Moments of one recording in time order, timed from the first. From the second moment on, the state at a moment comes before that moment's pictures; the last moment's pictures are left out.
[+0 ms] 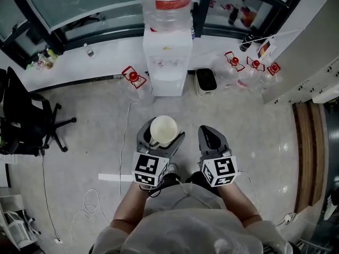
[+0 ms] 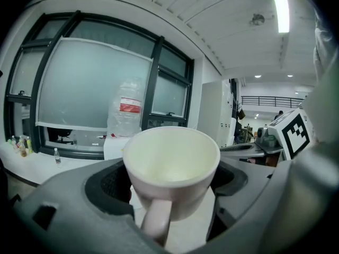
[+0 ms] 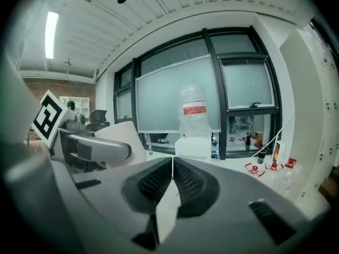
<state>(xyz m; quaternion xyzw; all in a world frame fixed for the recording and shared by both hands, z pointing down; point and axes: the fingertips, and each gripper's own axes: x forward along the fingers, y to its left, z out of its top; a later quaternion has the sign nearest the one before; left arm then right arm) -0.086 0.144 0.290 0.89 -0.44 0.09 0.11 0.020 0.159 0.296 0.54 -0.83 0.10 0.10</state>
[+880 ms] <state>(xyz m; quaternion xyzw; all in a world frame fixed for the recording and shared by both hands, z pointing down) -0.036 -0.037 0.344 0.84 -0.51 0.13 0.13 0.069 -0.055 0.360 0.45 -0.87 0.15 0.11</state>
